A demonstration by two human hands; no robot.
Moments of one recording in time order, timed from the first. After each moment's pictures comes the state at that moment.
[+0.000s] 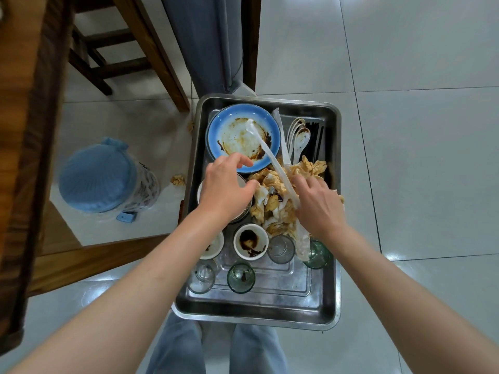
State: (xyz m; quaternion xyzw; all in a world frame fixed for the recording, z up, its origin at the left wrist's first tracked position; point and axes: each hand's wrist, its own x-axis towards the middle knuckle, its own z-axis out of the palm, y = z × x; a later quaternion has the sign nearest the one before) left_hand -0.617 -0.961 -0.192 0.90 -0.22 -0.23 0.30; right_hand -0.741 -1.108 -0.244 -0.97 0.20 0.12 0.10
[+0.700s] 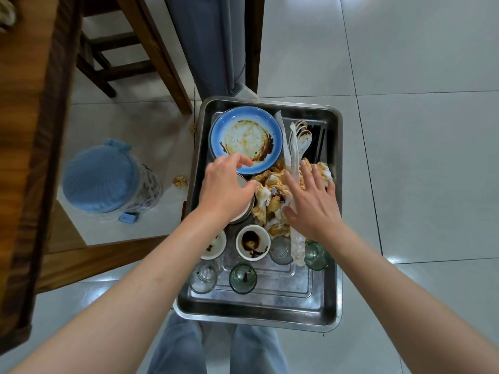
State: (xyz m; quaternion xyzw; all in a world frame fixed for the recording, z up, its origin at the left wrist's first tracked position) left_hand -0.615 -0.958 -0.188 0.90 -0.21 -0.22 0.30; right_hand -0.733 -1.101 -0.241 -0.96 0.20 0.19 0.09
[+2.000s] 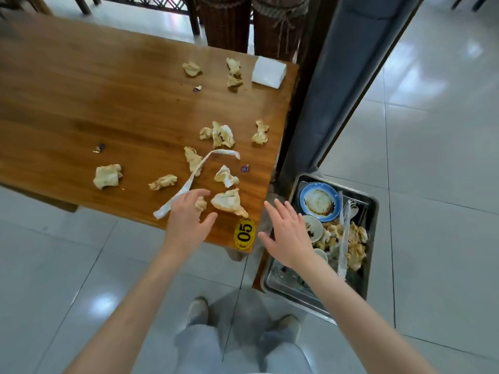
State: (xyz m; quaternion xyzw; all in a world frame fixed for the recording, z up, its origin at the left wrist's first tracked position) left_hand -0.611 -0.644 0.052 0.94 -0.07 -0.04 0.33; right_hand -0.681 -0.850 0.024 -0.97 0.07 0.11 0.20
